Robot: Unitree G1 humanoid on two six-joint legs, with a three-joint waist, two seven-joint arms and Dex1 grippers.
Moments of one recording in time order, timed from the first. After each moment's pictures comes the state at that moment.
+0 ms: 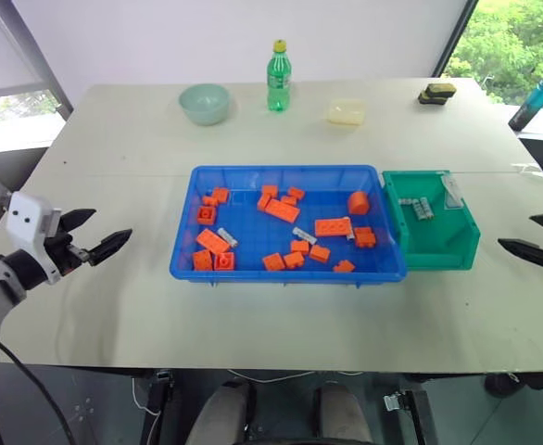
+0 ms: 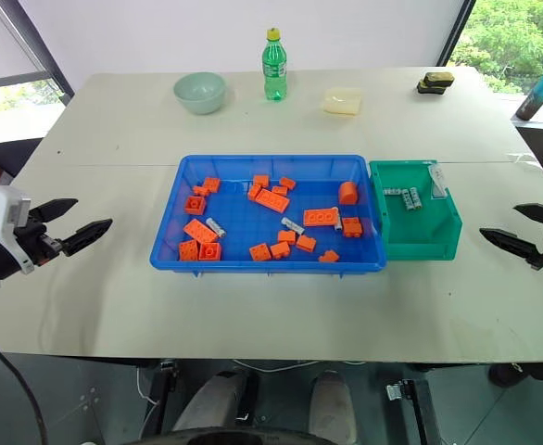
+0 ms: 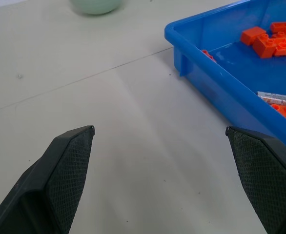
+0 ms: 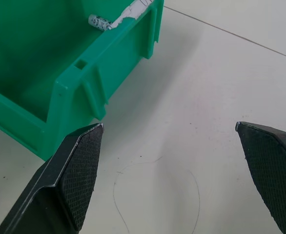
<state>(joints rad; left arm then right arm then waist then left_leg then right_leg) -0.05 0.82 0.46 -0.08 -0.52 0.45 -0.81 -0.26 -1.12 -0.41 0.63 0.34 0.17 1.18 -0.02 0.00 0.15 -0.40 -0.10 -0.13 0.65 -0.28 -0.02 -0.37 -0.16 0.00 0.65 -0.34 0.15</state>
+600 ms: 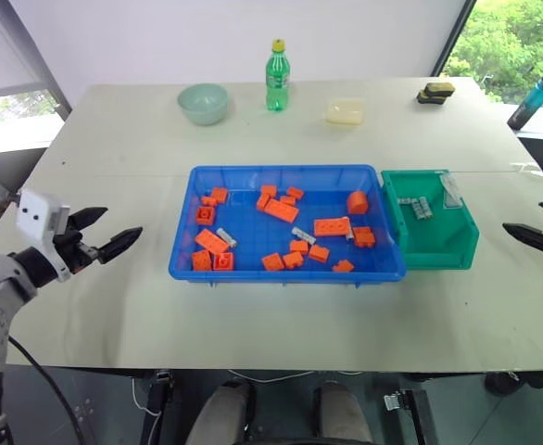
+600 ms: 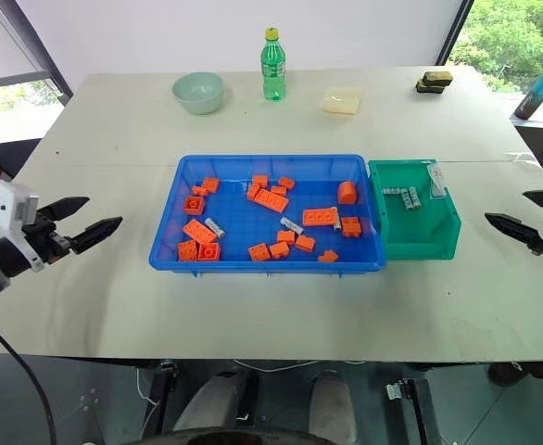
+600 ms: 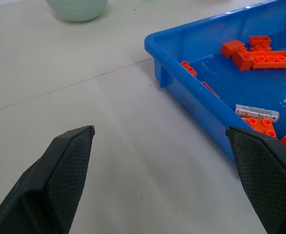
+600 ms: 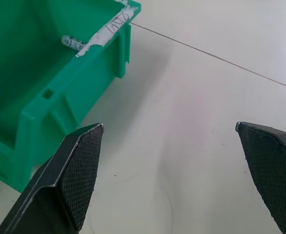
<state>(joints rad) -0.07 0.80 0.45 -0.12 -0.56 0.50 -0.81 -0.35 -1.12 -0.40 0.61 0.33 0.22 1.11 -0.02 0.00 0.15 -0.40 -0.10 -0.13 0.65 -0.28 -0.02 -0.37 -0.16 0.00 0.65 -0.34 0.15</state>
